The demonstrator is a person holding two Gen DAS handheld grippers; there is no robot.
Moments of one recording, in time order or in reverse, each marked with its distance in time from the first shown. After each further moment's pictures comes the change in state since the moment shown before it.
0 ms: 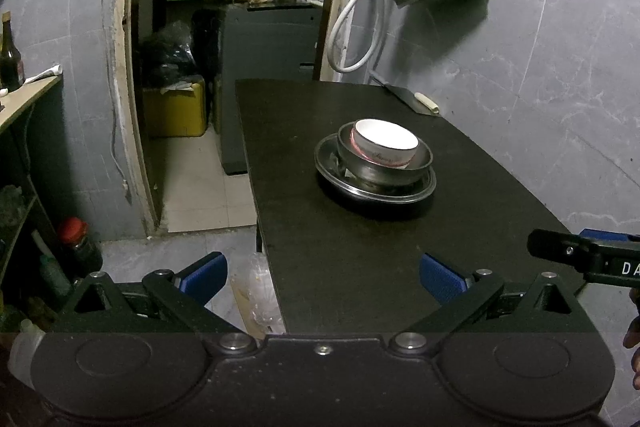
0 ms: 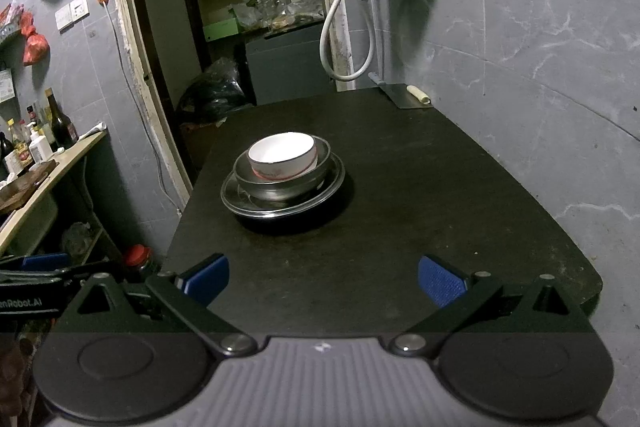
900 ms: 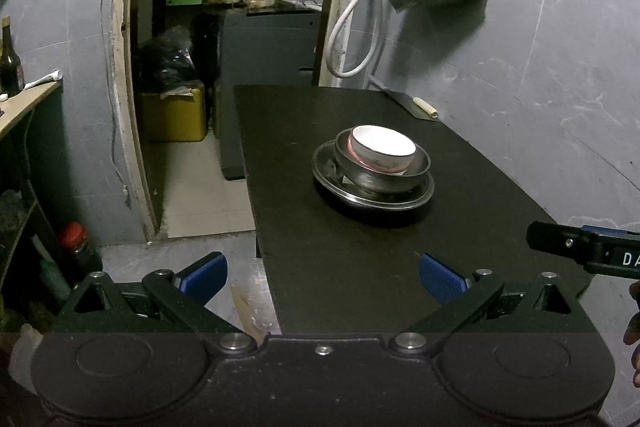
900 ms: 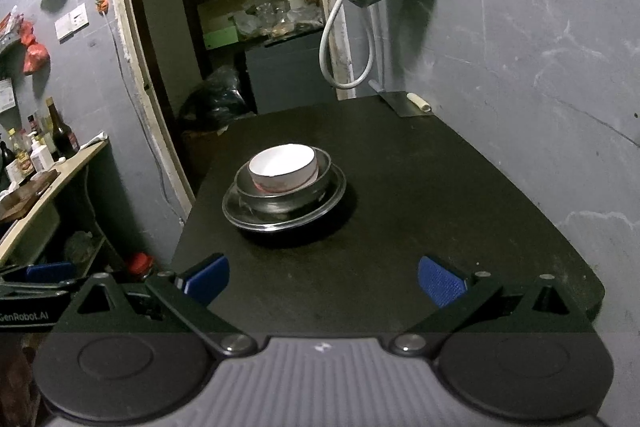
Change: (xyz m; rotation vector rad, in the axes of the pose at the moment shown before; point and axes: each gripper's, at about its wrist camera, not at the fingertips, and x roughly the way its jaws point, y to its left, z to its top) left arm -0.001 -0.001 0.002 0.005 -0.013 0.001; right arm 0.001 0.001 0.006 0.012 -0.021 0.007
